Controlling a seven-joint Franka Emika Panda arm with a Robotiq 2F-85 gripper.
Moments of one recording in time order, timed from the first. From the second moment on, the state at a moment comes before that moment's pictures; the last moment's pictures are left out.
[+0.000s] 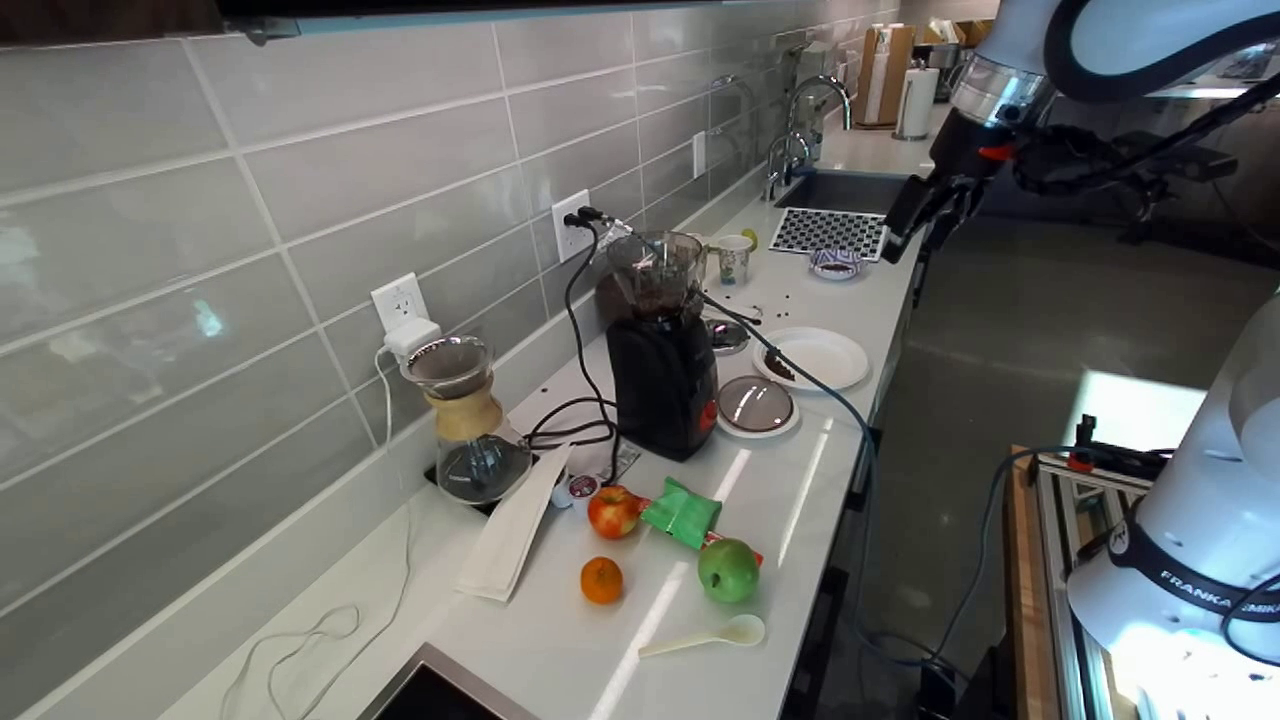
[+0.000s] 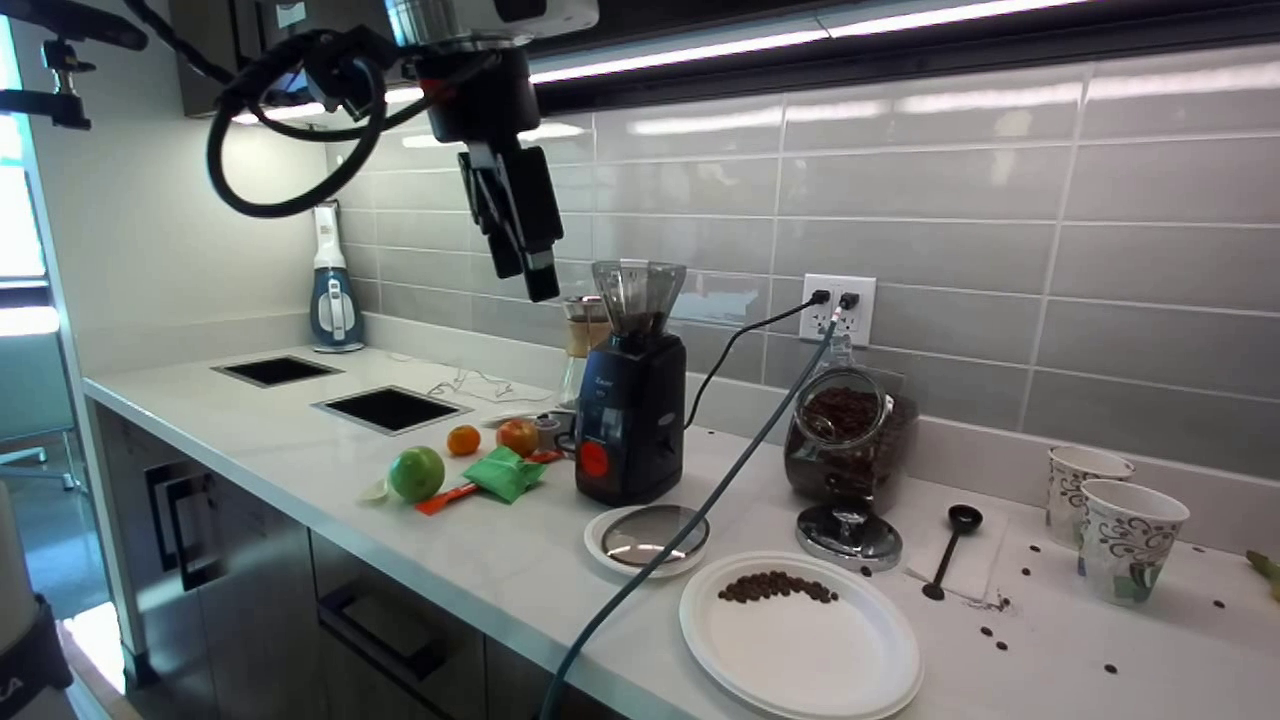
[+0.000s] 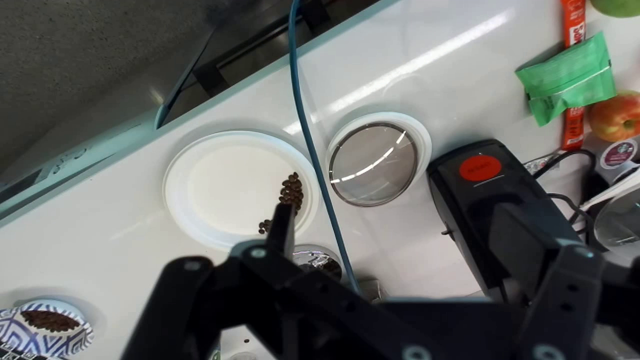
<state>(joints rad) -0.30 -0.90 -0.19 -2.75 -0.10 2.13 0.10</state>
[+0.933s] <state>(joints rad) -0.31 -0.90 -0.19 -2.75 -0.10 2.13 0.10</state>
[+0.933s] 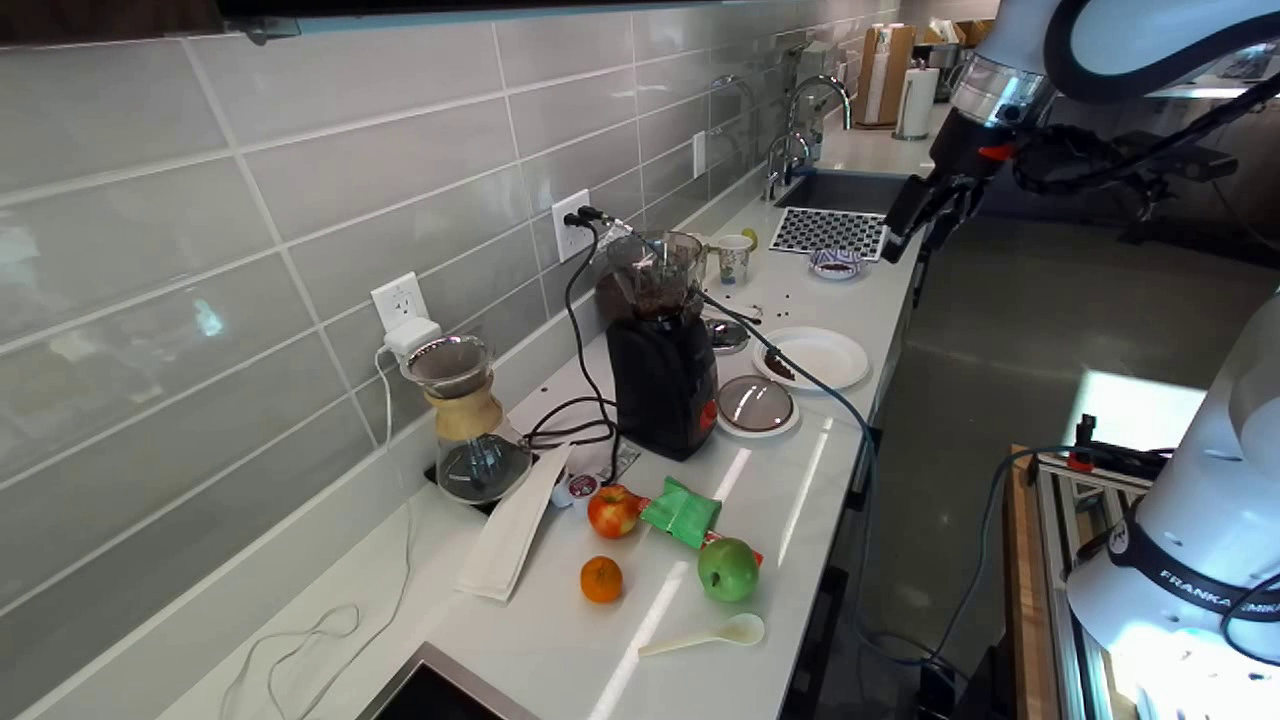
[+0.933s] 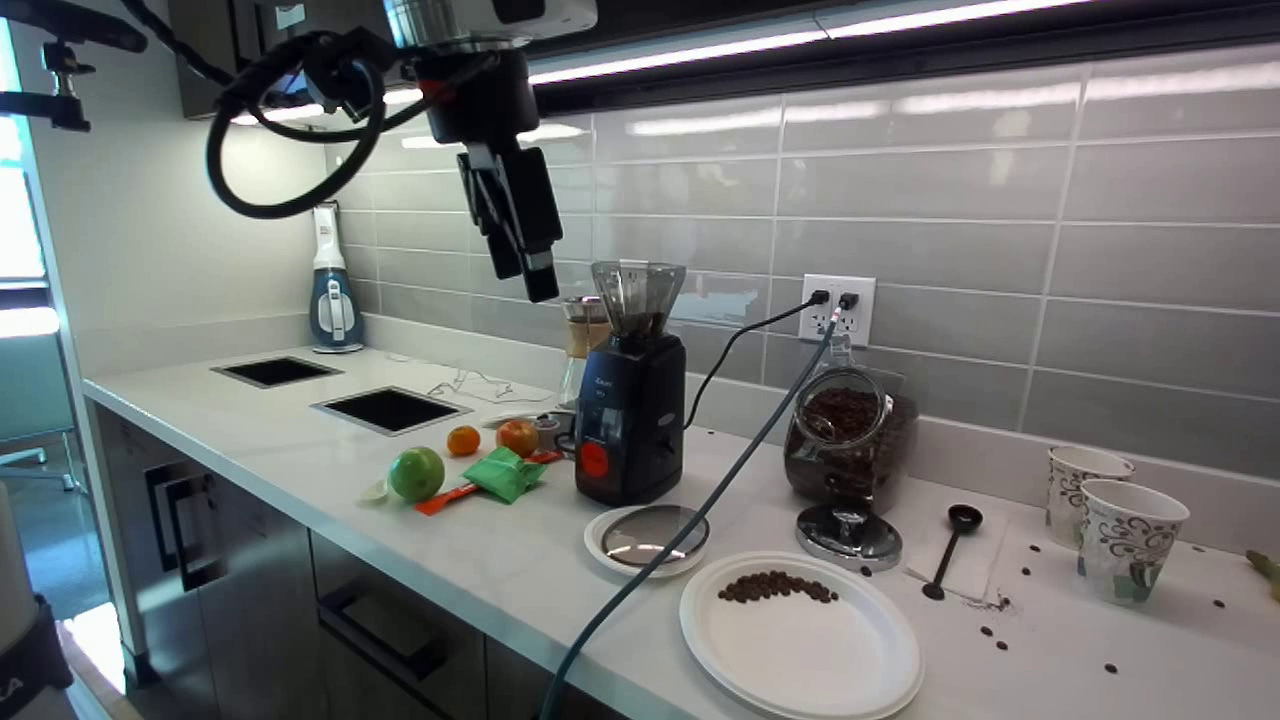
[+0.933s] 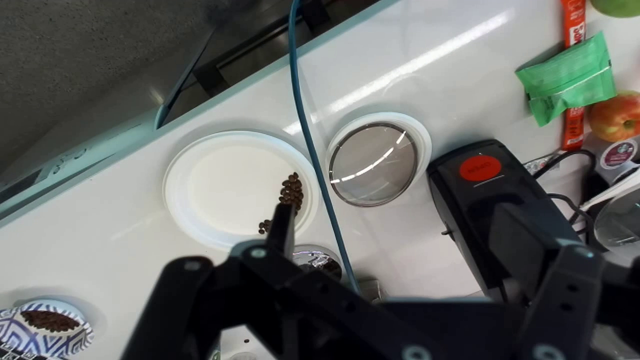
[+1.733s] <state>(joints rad) -0.40 -0.51 -0.58 -2.44 0.07 2.24 -0.03</state>
